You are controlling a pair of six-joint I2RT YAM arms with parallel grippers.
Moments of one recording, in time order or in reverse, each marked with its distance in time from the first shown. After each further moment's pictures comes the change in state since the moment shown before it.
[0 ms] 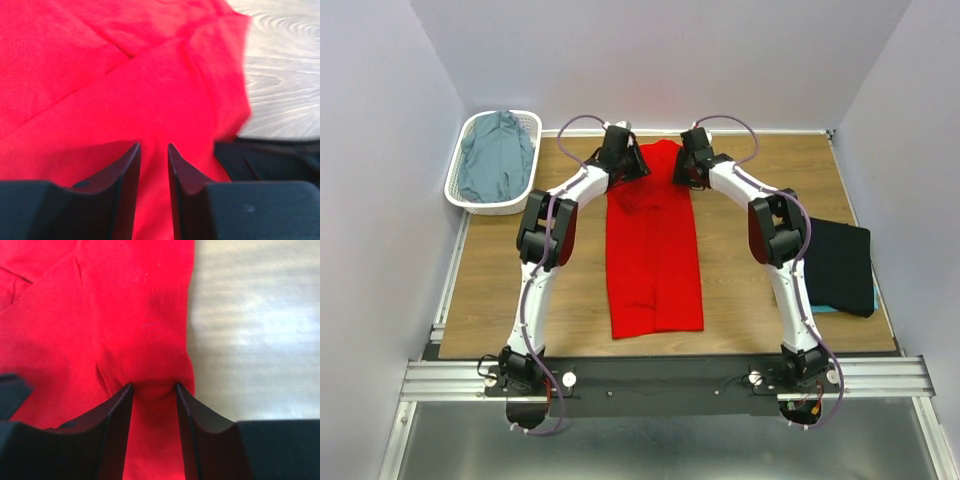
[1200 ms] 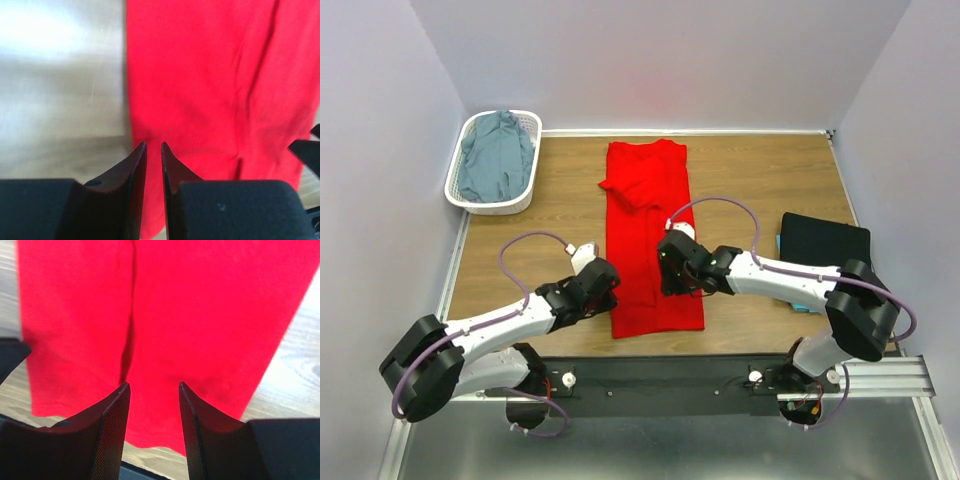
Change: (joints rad) left arm -0.457 -1.298 -1.443 -0.140 -0.415 -0.371; right arm 0.541 -0.871 -1.002 -0.065 0.069 0.186
